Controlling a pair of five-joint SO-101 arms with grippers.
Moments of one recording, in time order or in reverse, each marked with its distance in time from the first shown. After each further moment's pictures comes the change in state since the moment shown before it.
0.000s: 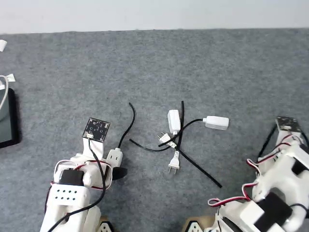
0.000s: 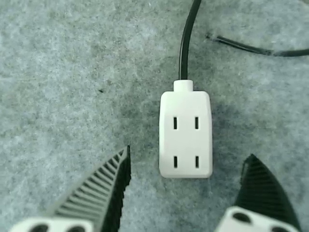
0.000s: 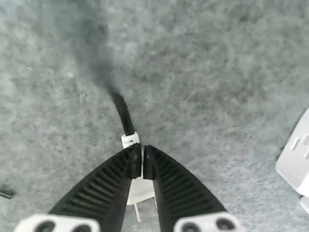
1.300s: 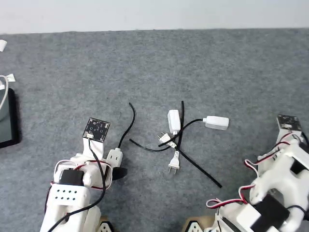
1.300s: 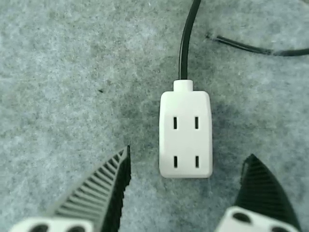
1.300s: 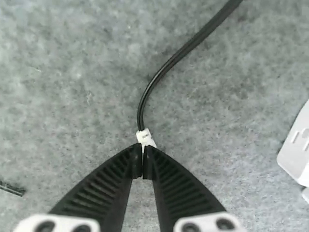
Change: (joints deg) left arm 0.0 0.0 0.0 0.0 -0.2; right arm -0.7 -2.5 -0.2 2.3 -1.9
